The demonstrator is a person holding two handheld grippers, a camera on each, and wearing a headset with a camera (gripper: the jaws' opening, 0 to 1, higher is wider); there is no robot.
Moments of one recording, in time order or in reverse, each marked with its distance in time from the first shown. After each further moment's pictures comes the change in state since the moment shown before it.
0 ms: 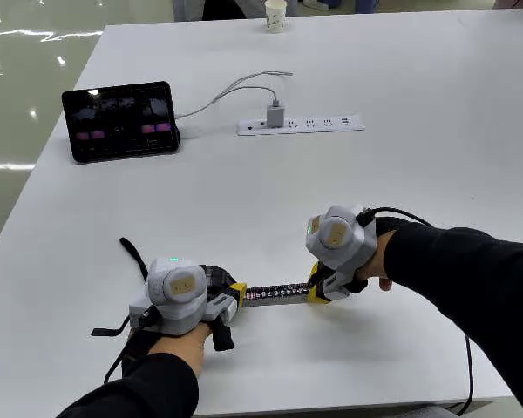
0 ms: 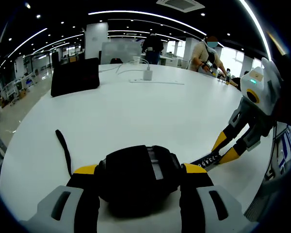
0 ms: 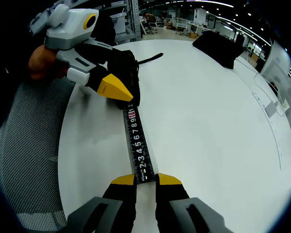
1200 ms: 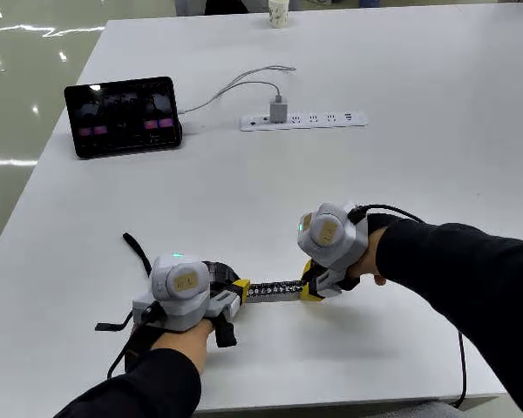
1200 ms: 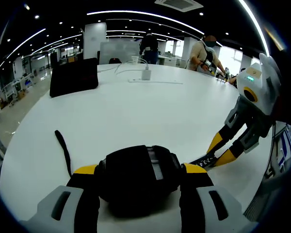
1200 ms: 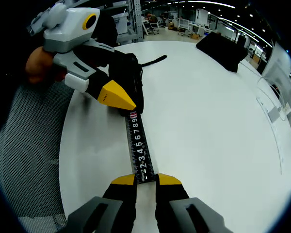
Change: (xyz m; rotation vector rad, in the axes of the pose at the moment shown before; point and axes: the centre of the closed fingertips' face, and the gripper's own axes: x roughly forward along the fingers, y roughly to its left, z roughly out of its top) left arm -0.001 -0.002 -0.001 0.010 0.001 -0.010; right arm 0.006 0.006 0.013 -0.010 -0.005 0.009
